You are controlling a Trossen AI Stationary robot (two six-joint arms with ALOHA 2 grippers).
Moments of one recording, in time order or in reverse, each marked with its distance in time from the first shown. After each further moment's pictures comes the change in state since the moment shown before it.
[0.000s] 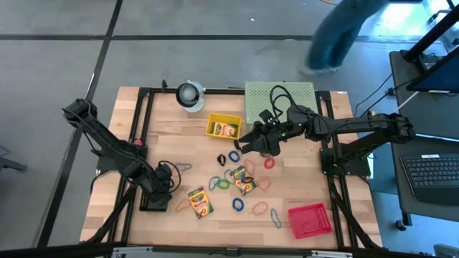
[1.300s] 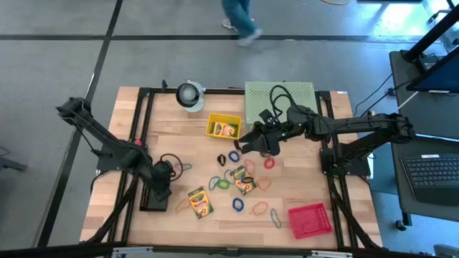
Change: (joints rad) left arm 0.115 -0.139 -0.019 0.048 0.130 0.122; right arm 0.000 0.000 0.000 0.000 0.004 0.011
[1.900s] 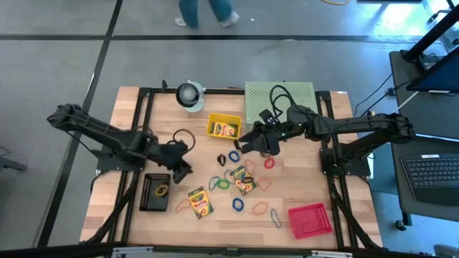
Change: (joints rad) left arm 0.346 -0.031 0.000 0.263 -0.155 0.486; right arm 0.000 0.000 0.000 0.000 0.009 0.000
